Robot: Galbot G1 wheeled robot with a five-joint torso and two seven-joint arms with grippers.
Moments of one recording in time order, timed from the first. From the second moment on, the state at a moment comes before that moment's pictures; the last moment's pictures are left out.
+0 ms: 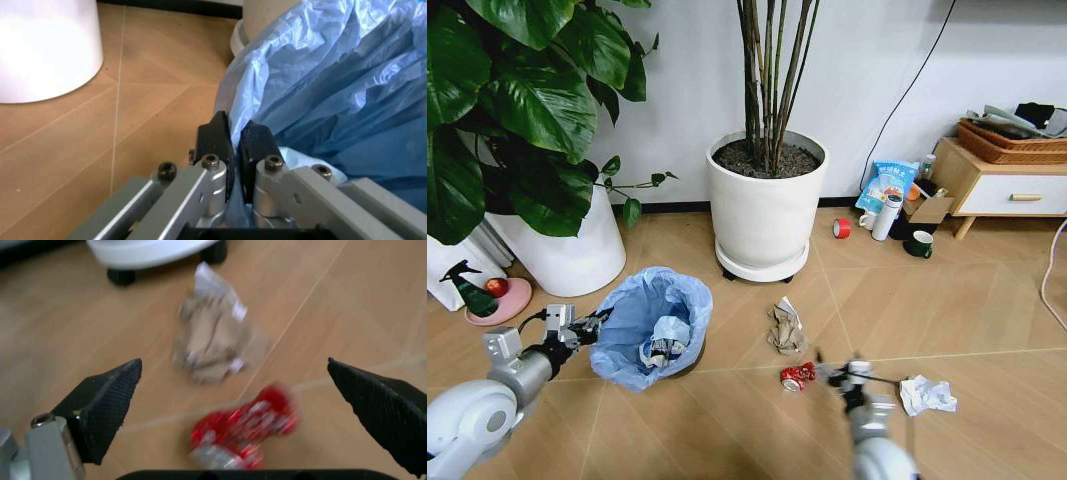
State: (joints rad) left arm 1.53 -0.68 -0.66 -1.99 -1.07 0.30 -0.02; right arm -1.38 1.23 0.14 1.62 0.54 0.11 0.36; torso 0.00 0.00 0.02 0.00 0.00
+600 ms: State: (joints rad) left arm 1.52 -0.66 -0.66 -1.97 -1.10 0.31 -0.03; right arm -1.17 1.35 0.02 1.41 0.70 0.05 0.50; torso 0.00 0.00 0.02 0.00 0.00
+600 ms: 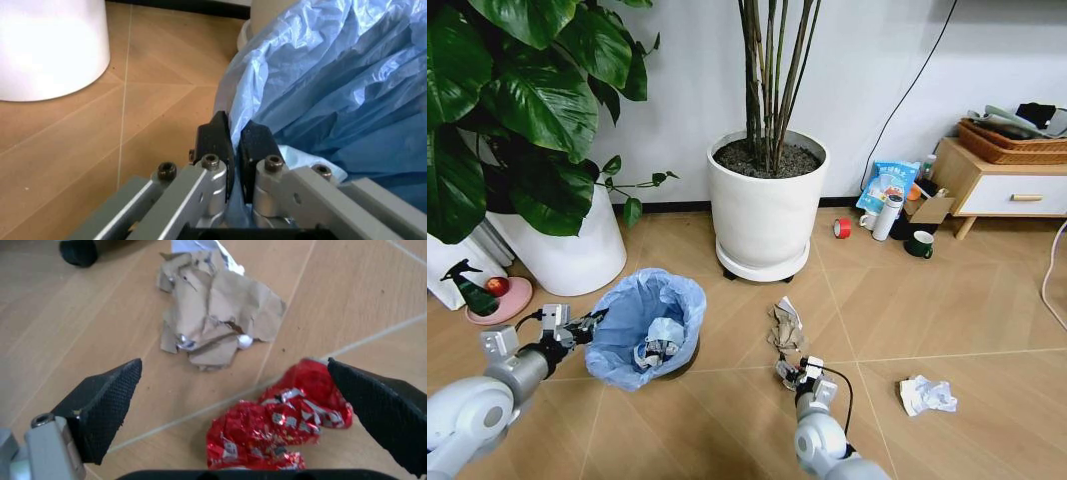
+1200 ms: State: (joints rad) left arm 1.52 -0.65 -0.66 -1.96 -1.11 0.31 -0.03; right arm -1.15 1.29 -0.02 1.45 0.99 -0.03 0.59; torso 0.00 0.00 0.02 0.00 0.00
